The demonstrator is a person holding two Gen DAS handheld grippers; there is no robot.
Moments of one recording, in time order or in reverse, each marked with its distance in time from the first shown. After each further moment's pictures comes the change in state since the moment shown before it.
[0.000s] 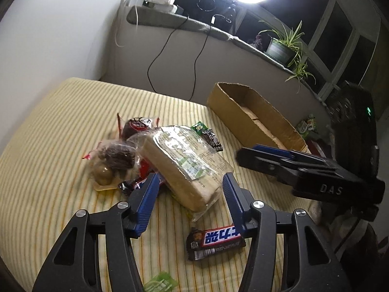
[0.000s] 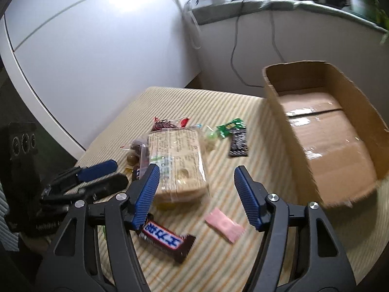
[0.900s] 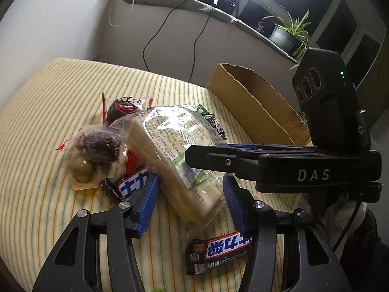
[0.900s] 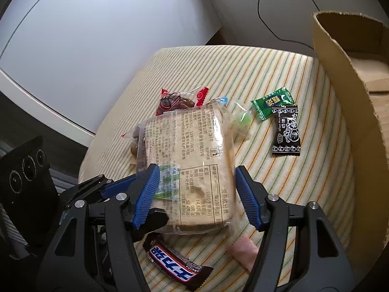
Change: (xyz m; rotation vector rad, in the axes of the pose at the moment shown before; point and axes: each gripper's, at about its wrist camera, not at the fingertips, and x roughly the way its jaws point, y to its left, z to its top) left arm 0.031 0.005 -0.001 -0.010 0.087 -0.020; right arm 0.078 -0.010 0.018 0.061 0.234 0.178
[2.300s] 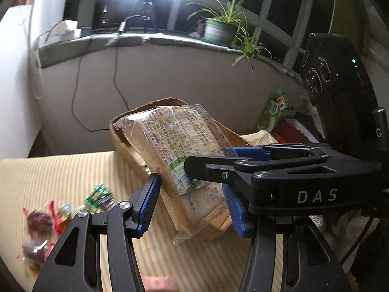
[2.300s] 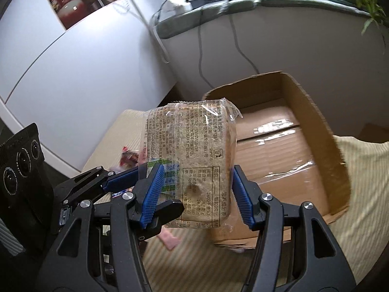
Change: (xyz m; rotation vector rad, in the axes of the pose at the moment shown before) left arm 0.061 -0.168 0.079 0.321 -0.061 -0.073; right arm -0.153 -0.087 0.005 0.080 -0.253 -0.182
